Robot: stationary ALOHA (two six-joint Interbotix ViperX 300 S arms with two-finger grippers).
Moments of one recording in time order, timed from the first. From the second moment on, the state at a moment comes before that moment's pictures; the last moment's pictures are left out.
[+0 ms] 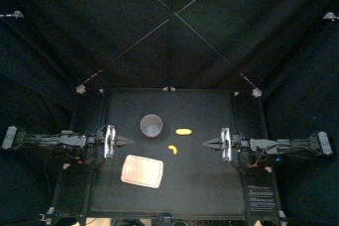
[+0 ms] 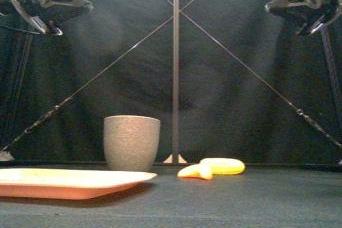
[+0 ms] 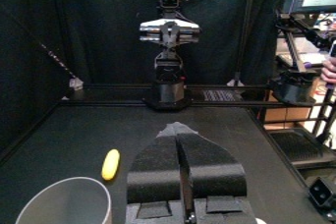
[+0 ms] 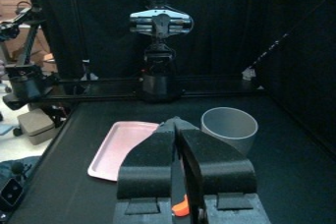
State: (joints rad) left arm 0.00 -0.96 1.19 0.00 -0.29 0.00; right arm 0.00 -0.97 1.17 0.00 -0.29 0.00
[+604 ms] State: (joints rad) left arm 0.03 -1.01 1.23 0.00 -0.29 0.00; right arm -0.22 -0.64 1.10 0.00 -0.05 0.01
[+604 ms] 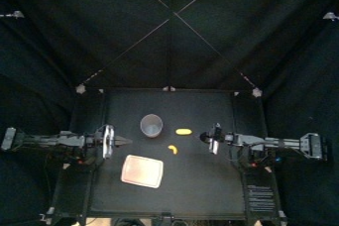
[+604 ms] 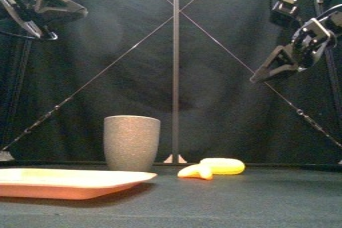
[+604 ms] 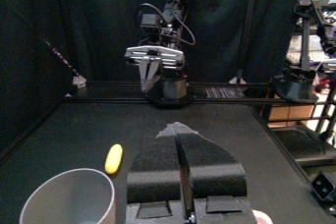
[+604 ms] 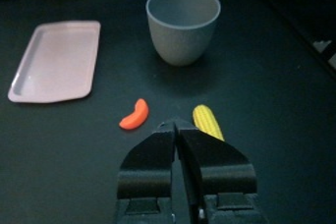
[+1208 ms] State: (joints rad) left arm 0.04 -1.01 1.23 0.00 -0.29 0.00; right arm -0.27 -0.17 0.86 -0.13 0.01 0.00
